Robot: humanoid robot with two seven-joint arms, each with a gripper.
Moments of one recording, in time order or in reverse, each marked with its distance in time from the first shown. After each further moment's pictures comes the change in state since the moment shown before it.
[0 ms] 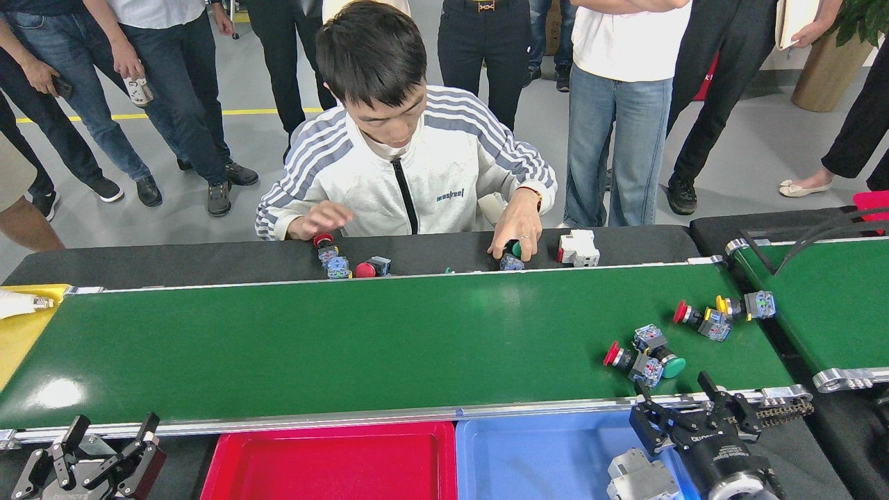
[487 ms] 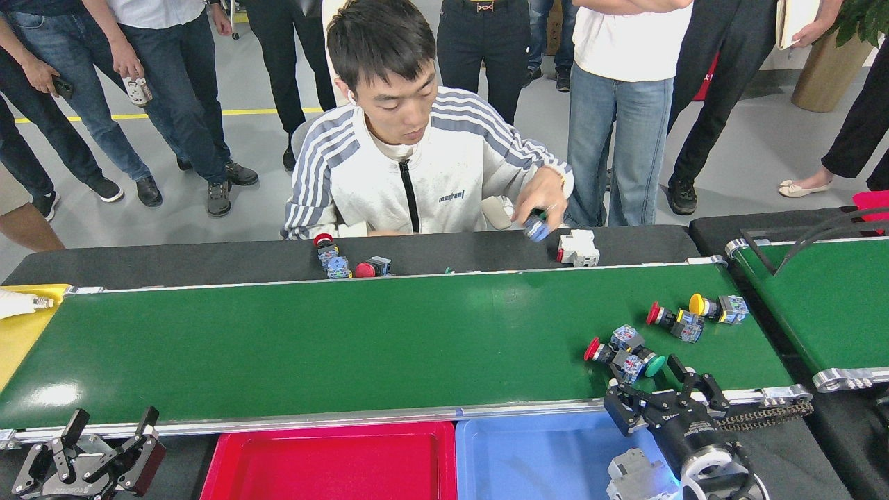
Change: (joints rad) left arm -0.012 0.000 0.000 0.007 -0.001 -0.001 -0.001; right arm -0.115 0.048 0.053 0.094 0.001 -0.004 0.023
